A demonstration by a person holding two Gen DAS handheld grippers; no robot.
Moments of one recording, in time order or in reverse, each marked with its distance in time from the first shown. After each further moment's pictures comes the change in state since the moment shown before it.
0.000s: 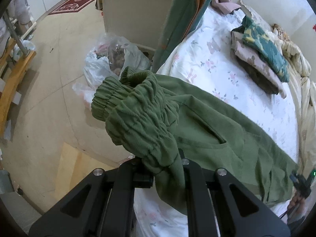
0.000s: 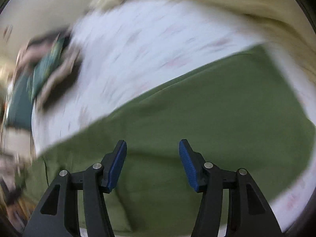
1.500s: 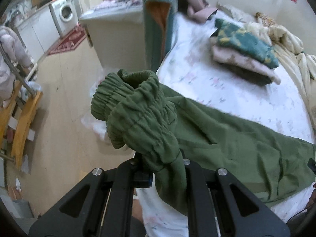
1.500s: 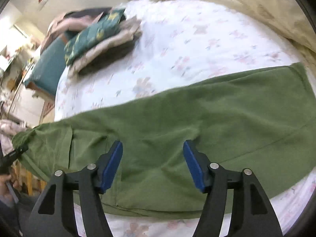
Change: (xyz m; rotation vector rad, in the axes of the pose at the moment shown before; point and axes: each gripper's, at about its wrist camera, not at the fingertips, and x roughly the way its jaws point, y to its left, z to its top) left arm -0.051 -0.065 -0.023 0.212 -0.201 0.099; right arm -0.039 0.086 -0.070 -0.104 -0.117 0.072
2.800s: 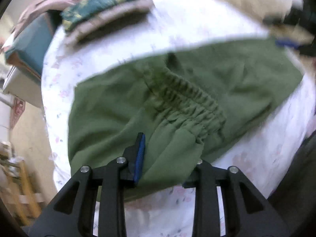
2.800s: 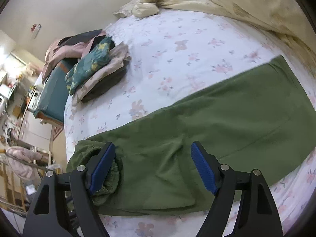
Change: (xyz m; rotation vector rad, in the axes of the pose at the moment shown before) left arm -0.018 -0.256 -0.121 0.565 0.103 -0.225; right arm -0.033 -0.008 0.025 0.105 -0.046 0.078
